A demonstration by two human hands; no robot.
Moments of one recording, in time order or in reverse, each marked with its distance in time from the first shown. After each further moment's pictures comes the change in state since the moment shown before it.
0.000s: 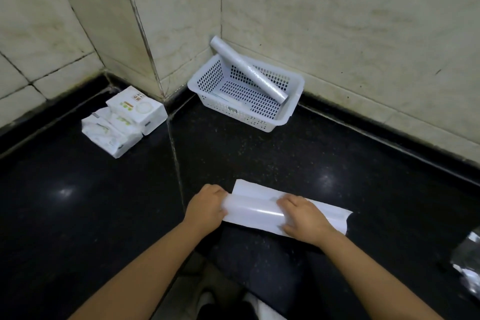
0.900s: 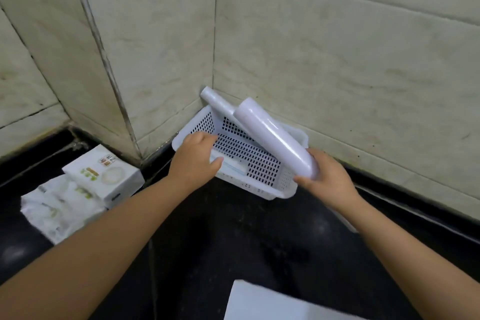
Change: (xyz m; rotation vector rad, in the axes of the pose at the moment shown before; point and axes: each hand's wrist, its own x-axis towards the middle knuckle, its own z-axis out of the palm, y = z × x) left_hand 0.186 -0.021 -0.143 -0.117 0.473 0.109; right_hand 0.133 0.034 -0.166 0.311 0.590 0.200
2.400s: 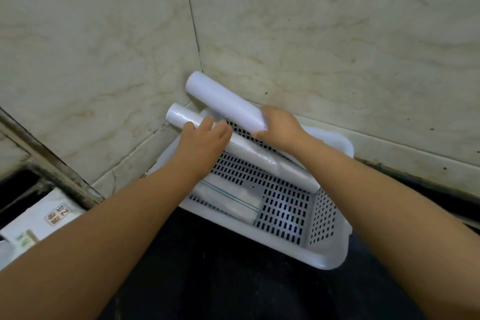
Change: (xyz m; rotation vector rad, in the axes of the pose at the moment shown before) left_hand 0.133 -0.033 0.065 0.964 0.017 0.373; right_hand 0.211 -0.009 0.100 -0.041 -0.180 -0.108
